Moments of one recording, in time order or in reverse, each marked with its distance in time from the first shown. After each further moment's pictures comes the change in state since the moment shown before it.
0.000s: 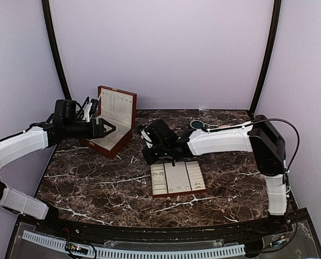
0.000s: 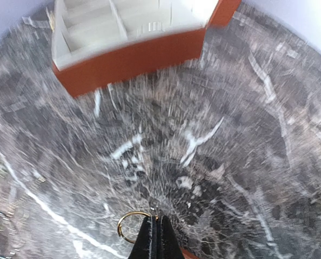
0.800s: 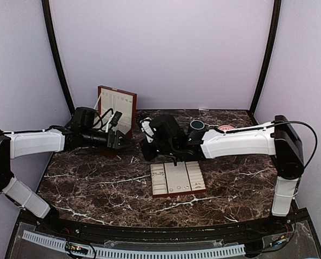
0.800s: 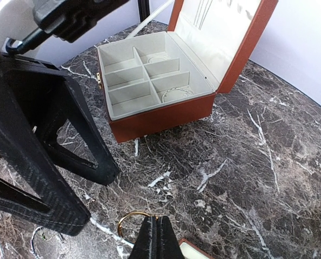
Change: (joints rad) left arm -0.159 0.182 -0.027 0.168 0.323 -0.104; right arm 0.067 -0.216 -0.155 0.193 0.047 -0.004
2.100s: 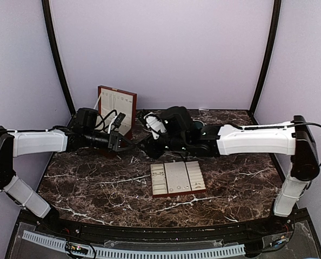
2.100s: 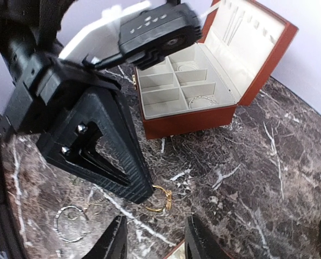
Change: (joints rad) left arm -0.014 0.034 -0.001 0.039 0.090 -0.027; right arm 0.006 -0.110 -0.042 -0.040 -0.103 -0.069
